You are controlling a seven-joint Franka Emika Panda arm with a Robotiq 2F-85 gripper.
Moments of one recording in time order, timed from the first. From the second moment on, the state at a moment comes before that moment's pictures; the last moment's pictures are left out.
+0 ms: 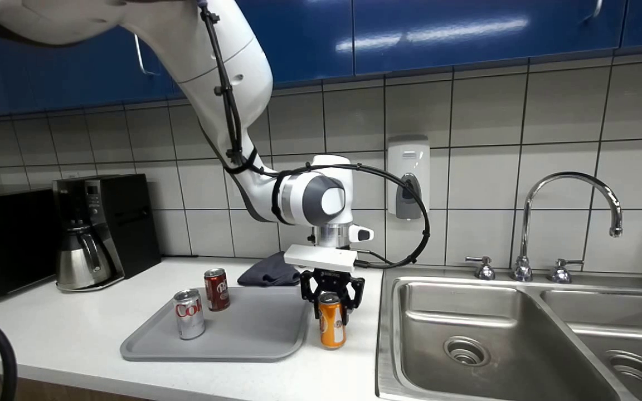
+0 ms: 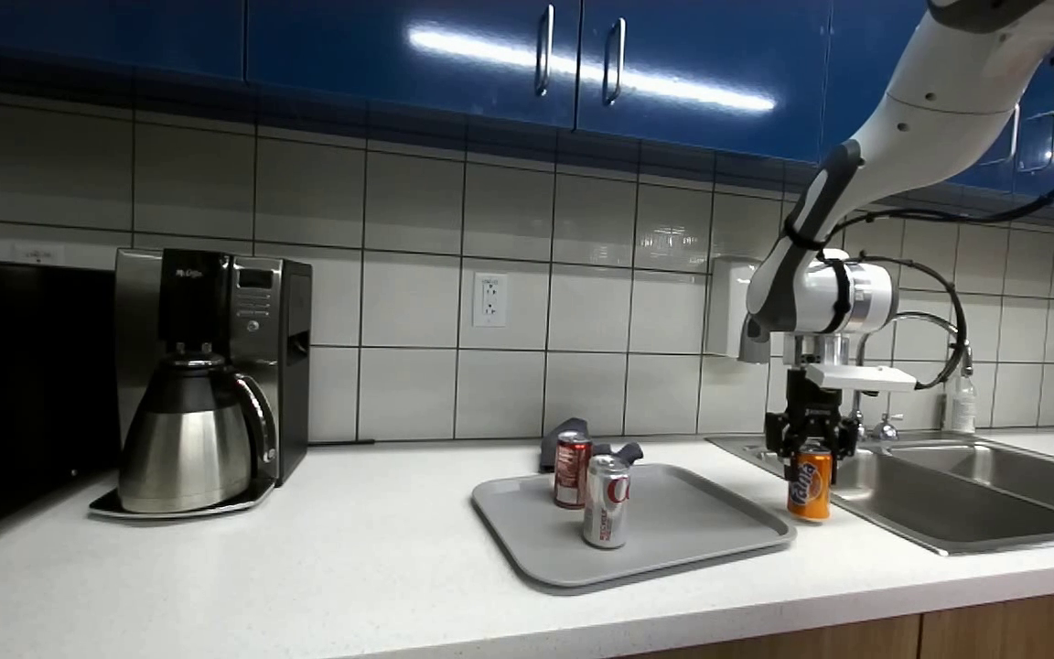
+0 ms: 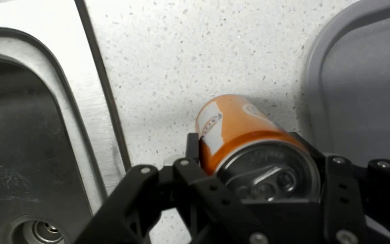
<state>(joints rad) -0.18 0.34 -0.15 -2.14 0.07 2.40 -0.27</state>
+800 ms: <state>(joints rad) -0.18 0.33 -0.15 -2.12 0.07 2.37 -0.24</state>
